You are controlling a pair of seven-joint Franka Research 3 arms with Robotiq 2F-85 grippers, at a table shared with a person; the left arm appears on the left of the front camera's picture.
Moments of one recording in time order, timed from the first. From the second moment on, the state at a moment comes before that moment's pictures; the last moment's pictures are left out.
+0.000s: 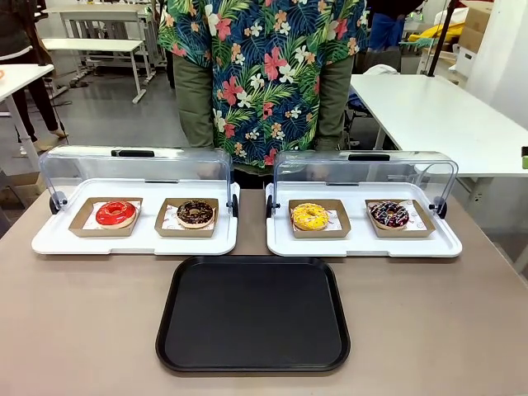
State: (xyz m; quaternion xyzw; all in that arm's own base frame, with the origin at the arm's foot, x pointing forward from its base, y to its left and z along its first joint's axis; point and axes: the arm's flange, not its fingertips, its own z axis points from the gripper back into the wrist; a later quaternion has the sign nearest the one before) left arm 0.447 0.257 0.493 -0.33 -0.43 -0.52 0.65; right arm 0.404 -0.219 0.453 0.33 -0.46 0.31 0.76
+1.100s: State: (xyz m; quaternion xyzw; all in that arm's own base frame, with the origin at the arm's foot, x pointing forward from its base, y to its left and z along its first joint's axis) left arm 0.447 0.257 0.493 -0.33 -0.43 -0.52 0.65; right arm 0.404 -0.219 0.453 0.33 -0.46 0.31 0.76
